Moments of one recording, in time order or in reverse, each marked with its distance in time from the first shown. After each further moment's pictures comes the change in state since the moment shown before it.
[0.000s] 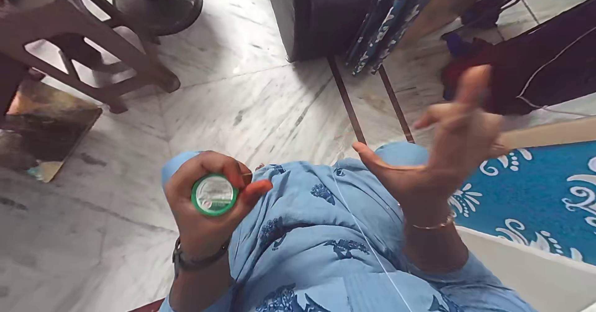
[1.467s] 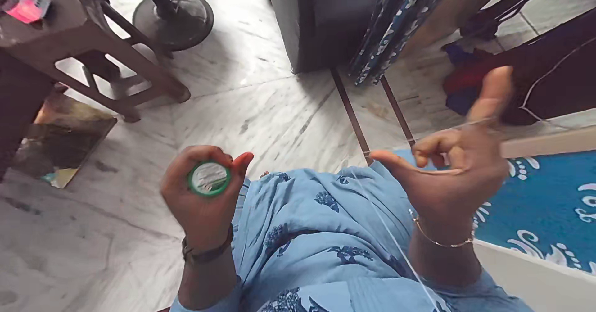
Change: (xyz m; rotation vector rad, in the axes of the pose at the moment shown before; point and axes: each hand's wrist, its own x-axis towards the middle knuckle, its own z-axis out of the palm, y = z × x) left_hand 0.010 -0.007 -0.012 0.351 0.205 0.029; right_hand 0.009 0.000 -0.014 0.290 -0.046 0.165
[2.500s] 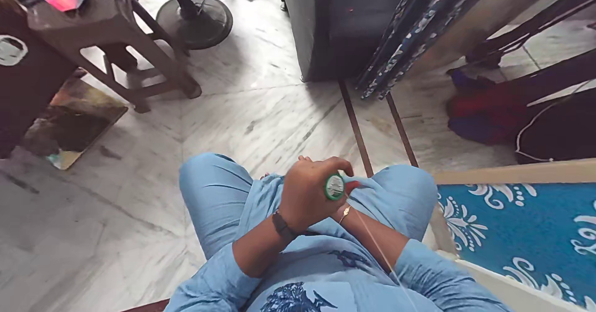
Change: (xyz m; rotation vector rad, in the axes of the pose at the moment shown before) left_hand -0.027 0.028 0.101 0.003 -0.406 0.083; right_hand -0.078 -0.015 0.106 0.349 -0.963 0.229
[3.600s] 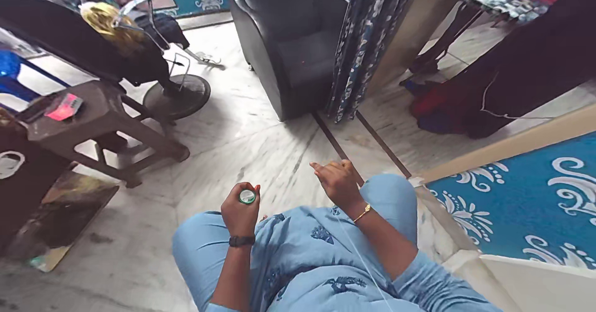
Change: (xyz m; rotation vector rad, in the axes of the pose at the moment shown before) left_hand -0.010 -0.107 -0.038 0.328 0.292 -0.427; right_hand 0.032 0.051 -0.058 -0.589 0.731 -0.303
